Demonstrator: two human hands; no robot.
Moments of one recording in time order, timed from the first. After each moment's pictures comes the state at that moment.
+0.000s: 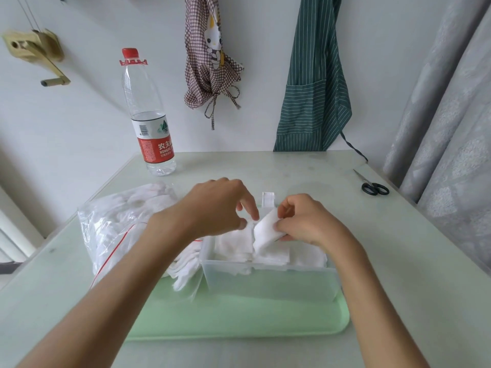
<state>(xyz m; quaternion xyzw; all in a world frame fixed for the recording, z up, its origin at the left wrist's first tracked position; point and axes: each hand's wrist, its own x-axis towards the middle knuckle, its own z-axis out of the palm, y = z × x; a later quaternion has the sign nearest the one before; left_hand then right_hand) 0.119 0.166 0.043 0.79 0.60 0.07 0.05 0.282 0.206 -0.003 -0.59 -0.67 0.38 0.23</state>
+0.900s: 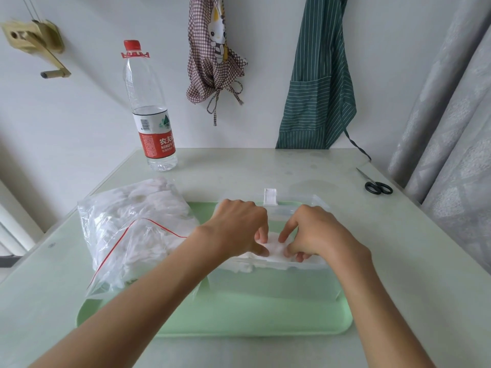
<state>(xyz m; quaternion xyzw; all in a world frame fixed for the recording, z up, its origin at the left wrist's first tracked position) 0.138 0.184 -0.007 0.83 0.56 -0.02 -0.02 0.291 0.203 -0.011 -0.61 -0.76 0.24 0.04</state>
